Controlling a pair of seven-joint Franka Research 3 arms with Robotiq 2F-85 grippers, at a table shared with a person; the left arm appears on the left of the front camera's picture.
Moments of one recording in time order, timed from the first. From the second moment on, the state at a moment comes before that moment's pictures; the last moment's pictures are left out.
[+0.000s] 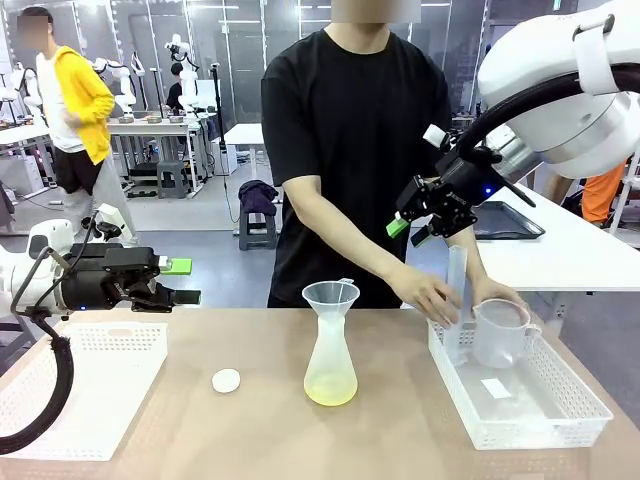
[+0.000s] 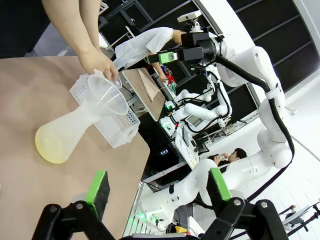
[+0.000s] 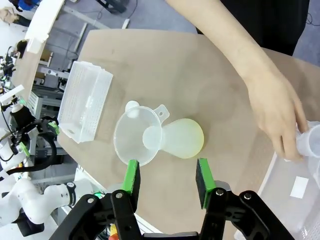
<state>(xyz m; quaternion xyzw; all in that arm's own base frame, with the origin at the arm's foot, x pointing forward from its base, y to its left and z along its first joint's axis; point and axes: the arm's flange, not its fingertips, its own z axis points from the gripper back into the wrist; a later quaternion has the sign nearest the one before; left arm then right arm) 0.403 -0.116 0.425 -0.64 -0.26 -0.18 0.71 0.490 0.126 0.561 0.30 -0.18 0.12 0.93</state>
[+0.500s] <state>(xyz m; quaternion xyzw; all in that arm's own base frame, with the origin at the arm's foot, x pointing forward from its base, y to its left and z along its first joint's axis) 0.403 -0.116 0.425 -0.64 -0.26 -0.18 0.71 0.486 0.159 0.551 0.26 -0.17 0.19 0.93</state>
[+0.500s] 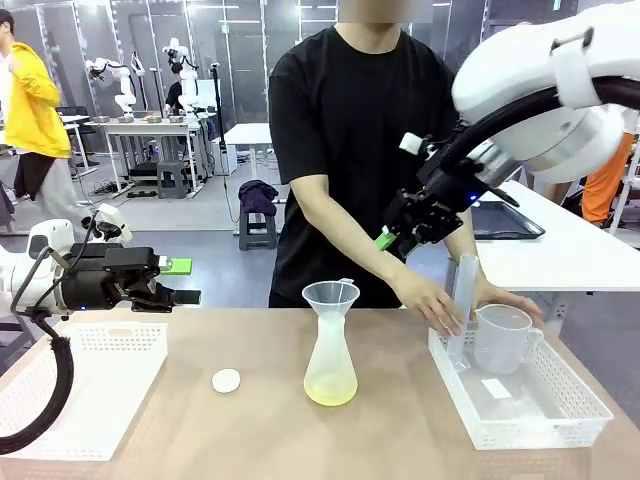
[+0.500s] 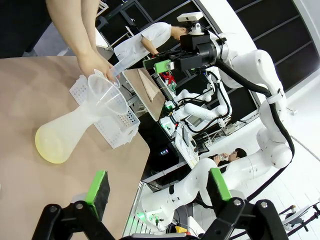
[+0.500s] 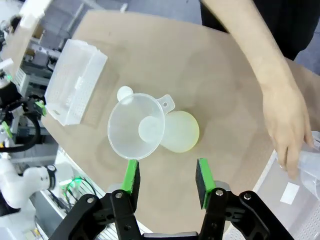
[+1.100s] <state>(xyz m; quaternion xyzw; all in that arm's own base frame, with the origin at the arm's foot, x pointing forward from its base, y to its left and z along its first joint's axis) 0.403 -0.116 0.425 -0.64 -0.26 -0.18 0.71 0.521 0.203 0.525 0.22 -0.08 0.21 0.95</state>
